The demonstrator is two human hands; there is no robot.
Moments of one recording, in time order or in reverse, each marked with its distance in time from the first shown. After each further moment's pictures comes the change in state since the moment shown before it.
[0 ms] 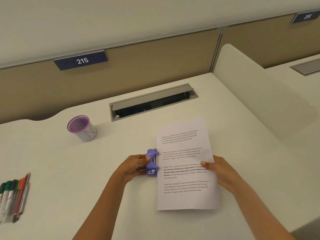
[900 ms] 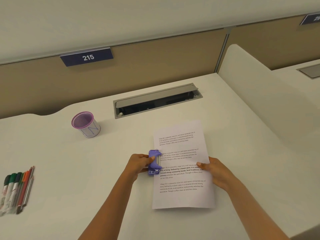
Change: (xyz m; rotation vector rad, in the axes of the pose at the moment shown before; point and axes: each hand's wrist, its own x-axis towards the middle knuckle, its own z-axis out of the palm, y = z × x) left_hand 0.000 -0.008 0.014 0.139 0.219 0.082; right_hand 0.019 0.012 0.008 0.024 -0.087 0.073
